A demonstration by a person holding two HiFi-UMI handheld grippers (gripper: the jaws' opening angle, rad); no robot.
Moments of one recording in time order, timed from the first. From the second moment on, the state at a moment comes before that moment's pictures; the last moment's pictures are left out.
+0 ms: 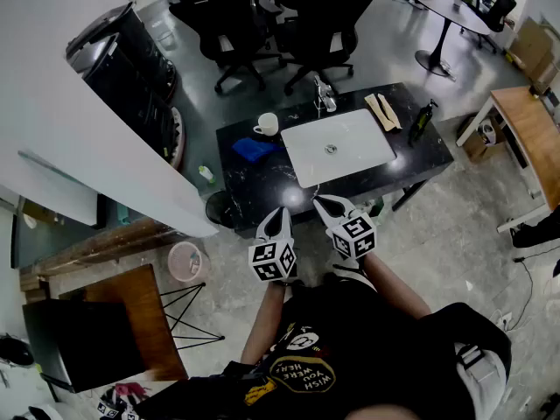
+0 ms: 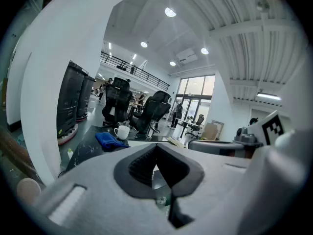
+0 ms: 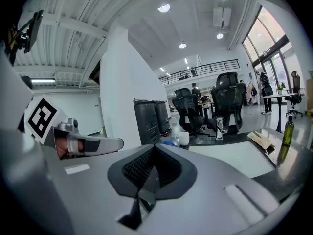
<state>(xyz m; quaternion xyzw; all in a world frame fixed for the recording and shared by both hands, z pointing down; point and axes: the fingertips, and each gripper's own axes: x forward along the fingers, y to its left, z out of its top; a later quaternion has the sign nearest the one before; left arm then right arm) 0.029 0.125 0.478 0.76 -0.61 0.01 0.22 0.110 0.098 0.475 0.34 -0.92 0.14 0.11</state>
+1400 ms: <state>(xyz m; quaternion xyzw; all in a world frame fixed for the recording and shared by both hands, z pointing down) -0.030 0.123 0.489 0.77 -0.59 0.00 0.24 0.055 0.094 0.488 0.35 -0.92 0.15 0.11</state>
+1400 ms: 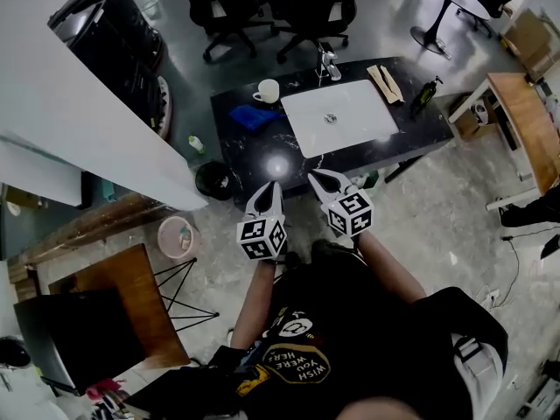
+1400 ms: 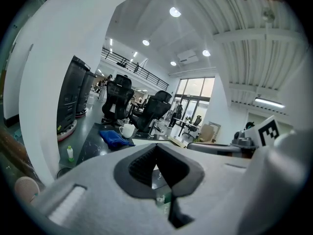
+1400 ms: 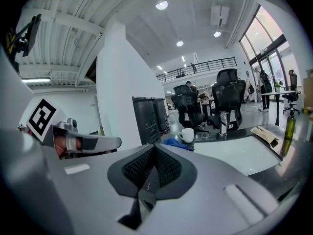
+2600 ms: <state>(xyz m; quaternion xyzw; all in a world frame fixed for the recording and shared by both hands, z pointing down) -0.060 -0.084 0.529 0.73 -0.63 0.03 0.25 0.014 -0.117 0.540 0.26 -0.94 0.18 0.14</state>
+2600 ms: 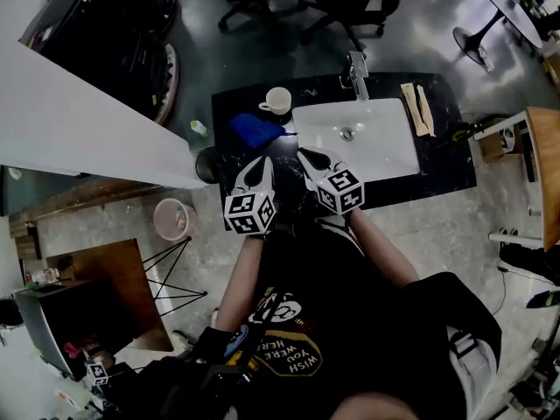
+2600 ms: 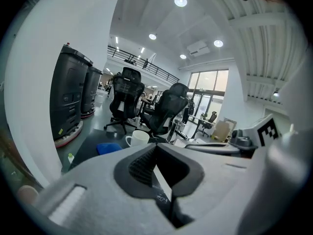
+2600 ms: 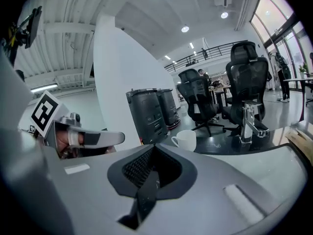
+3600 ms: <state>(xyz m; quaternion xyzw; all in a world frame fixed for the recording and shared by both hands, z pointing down) -0.160 -0.139 0.613 0.72 -0.64 0.08 0.26 -0.120 -0.184 0.634 0.24 -0.93 0.16 0.24</state>
